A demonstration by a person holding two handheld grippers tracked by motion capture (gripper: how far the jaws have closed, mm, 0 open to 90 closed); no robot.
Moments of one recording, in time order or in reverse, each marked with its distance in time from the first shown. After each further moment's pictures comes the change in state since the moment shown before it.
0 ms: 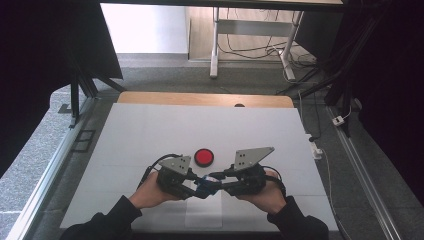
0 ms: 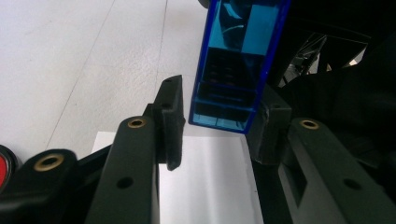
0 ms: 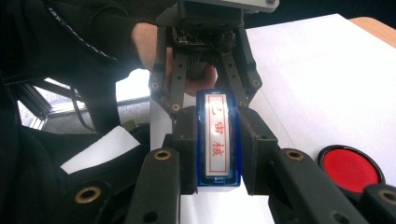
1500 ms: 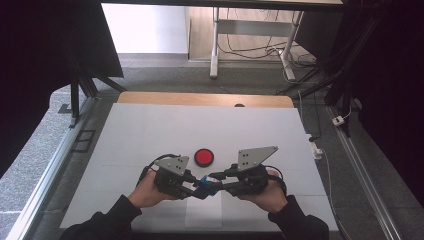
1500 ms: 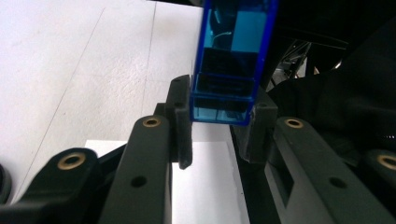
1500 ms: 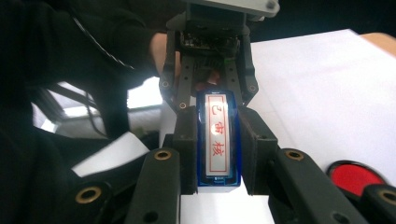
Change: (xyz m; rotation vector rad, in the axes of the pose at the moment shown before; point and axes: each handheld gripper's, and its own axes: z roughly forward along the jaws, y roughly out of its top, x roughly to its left) left arm -0.004 0.002 -0.006 -0.022 -0.037 0.004; right arm 0.001 0.001 -0.005 -0.045 0.048 -0.023
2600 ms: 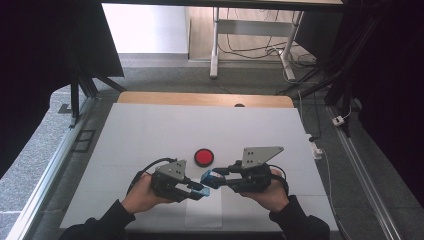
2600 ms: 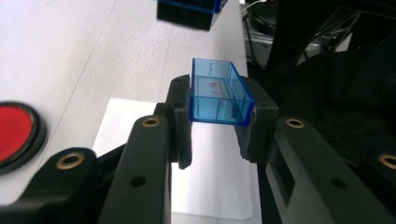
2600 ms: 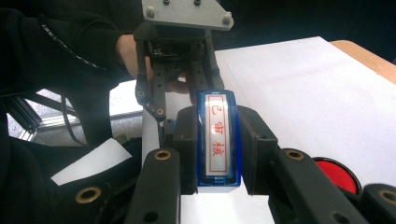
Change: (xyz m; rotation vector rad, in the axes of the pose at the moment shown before) left arm -0.015 -0.002 -0.005 0.130 0.137 -0.025; right arm -0.004 -0.003 -0.007 -0.032 -0.078 -0.001
